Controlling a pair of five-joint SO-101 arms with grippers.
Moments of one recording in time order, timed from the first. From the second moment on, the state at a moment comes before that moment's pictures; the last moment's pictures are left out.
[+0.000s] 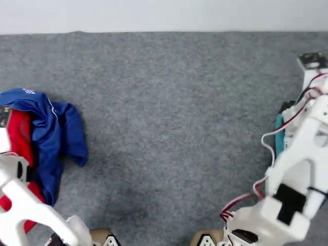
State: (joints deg) left arm -53.5 -30.7 28.2 90.7 -36.9; right arm 27.7 -1.2 -12.0 100.7 32.4
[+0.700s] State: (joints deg) left arm -54.8 2.7 28.1 76.8 -42.1; right arm 27.8 -24.5 6.6 100.7 32.4
